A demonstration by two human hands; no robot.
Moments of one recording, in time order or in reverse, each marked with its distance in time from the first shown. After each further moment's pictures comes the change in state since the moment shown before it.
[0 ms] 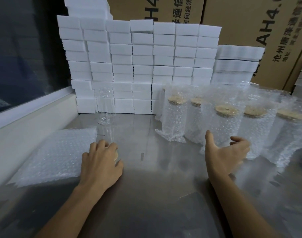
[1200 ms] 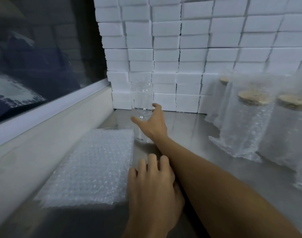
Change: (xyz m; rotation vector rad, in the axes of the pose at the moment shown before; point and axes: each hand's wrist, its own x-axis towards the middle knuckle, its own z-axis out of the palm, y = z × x) left_hand 0.007 0.018 0.017 -0.028 0.050 0.029; right_hand -0.157 -0.078 0.287 0.111 -1.160 -0.143
